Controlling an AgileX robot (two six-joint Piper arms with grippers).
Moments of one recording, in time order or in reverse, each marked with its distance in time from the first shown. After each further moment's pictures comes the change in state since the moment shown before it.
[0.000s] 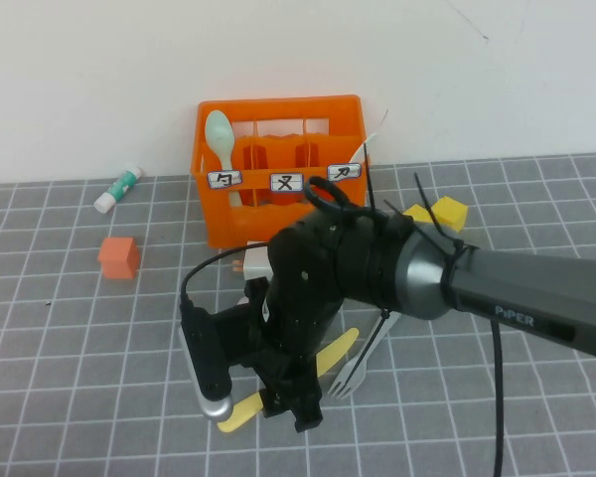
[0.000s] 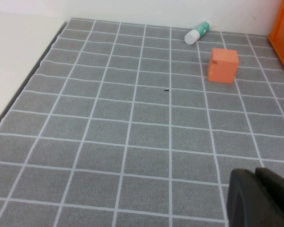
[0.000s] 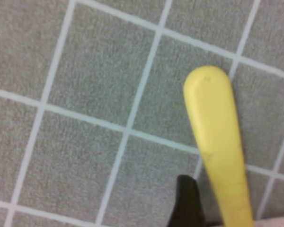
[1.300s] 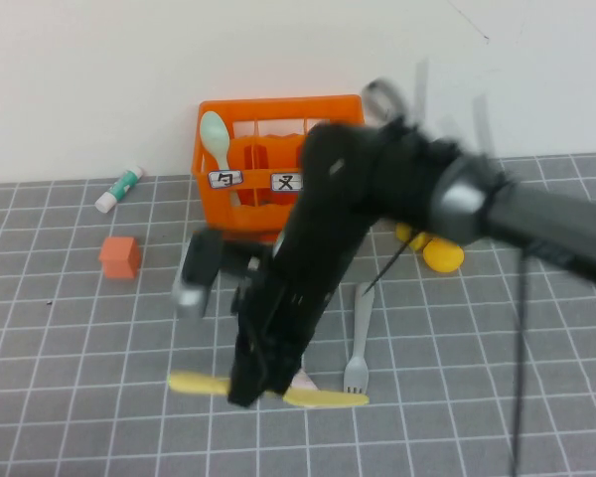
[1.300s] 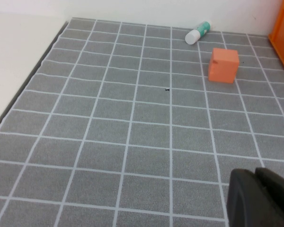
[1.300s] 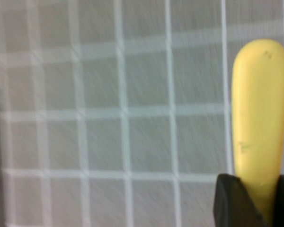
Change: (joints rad) right arm -0.103 0.004 -0.178 0.405 0.390 0.246; left arm 0.000 0.000 0.000 0.000 0.000 -0.002
